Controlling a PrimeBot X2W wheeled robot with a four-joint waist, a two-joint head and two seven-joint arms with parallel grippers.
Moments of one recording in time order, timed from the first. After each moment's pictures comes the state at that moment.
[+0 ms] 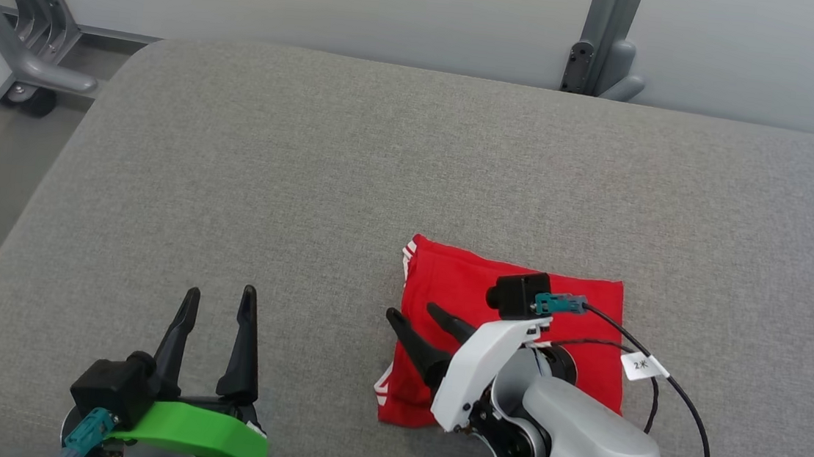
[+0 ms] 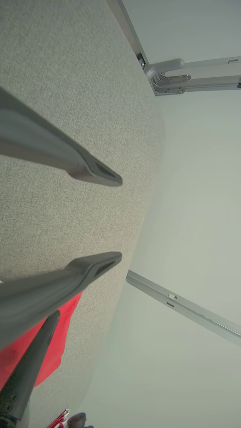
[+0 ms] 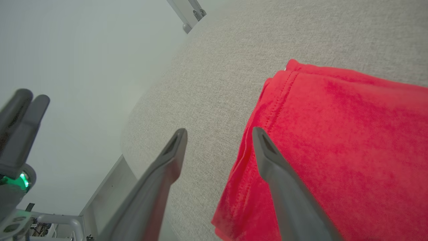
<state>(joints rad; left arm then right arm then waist) -0.03 0.18 -0.34 0.08 -0.56 0.11 -0.26 -0.61 -0.05 0.91 0.74 1.06 0.13 -0.09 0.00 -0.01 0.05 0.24</state>
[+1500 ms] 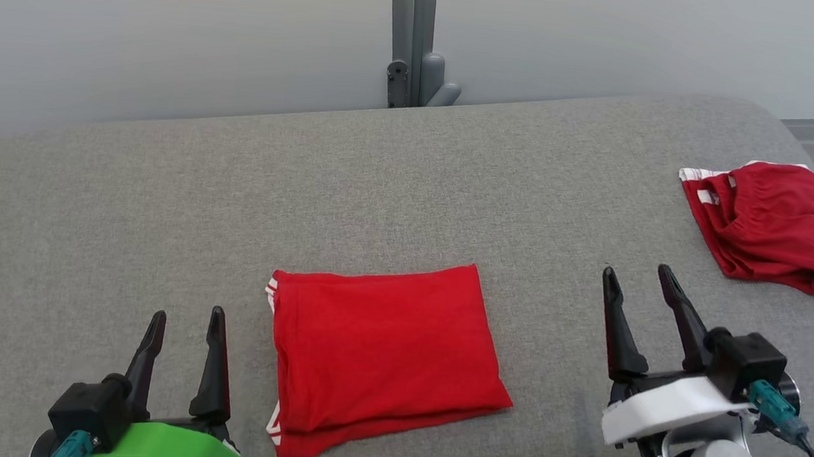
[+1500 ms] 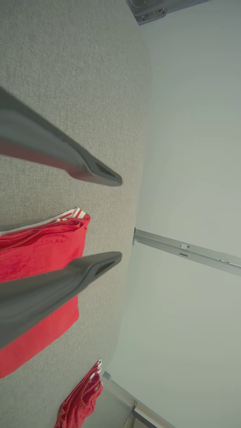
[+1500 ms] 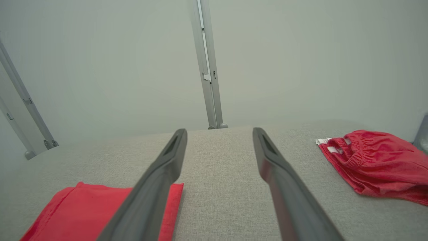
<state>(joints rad) 0.02 0.21 -0.31 0.07 -0.53 0.15 -0.26 -0.17 -0.10 0.14 0.24 0.25 0.13 -0.26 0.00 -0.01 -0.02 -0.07</state>
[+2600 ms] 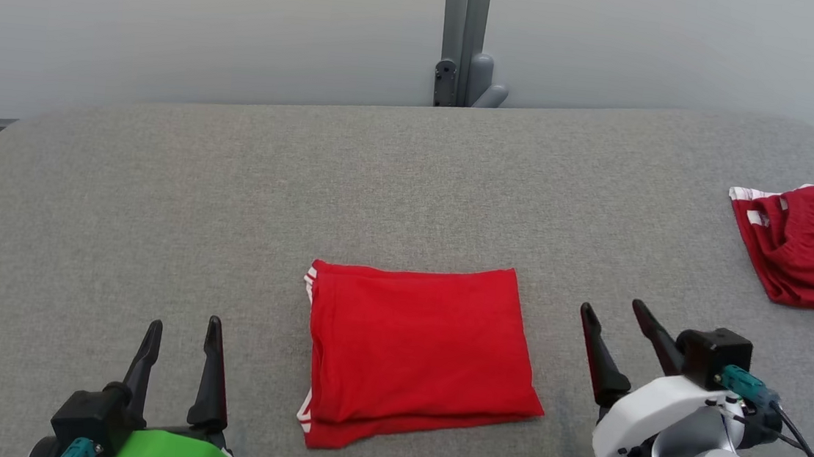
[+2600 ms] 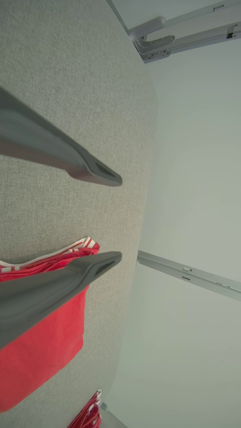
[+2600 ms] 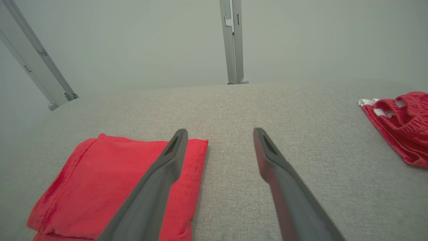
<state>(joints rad) 0.04 0.20 -0.28 0.09 -0.49 0.14 -0.26 -0.10 -0.08 0.12 0.17 0.23 0.13 -0.06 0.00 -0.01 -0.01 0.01</state>
